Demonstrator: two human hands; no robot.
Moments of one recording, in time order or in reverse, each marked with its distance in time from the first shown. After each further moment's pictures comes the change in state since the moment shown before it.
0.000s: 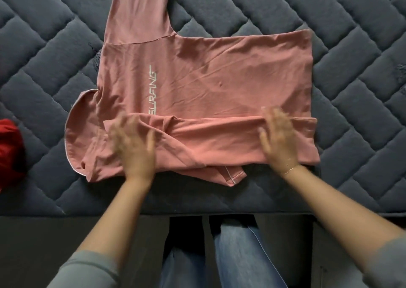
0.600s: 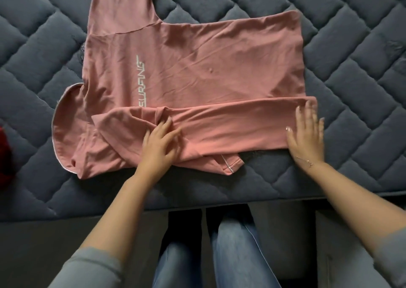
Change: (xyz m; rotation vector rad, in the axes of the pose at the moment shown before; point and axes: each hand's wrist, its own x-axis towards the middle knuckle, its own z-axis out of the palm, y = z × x) left_hand -0.022 -0.002 0.032 -0.126 -0.516 0.394; right_hand -0.049 0.073 0.000 -0.121 -0.117 0.347
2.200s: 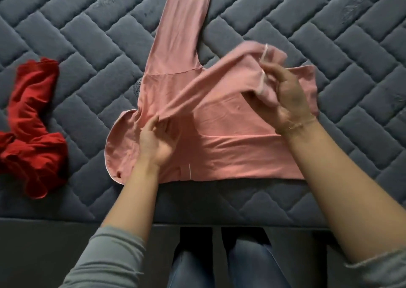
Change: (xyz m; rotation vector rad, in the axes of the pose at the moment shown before) left_hand 0.036 0.011 -0.125 -2.010 0.223 -0.578; right_hand 0.070 -0.257 -0.167 2.119 -0.632 0.303
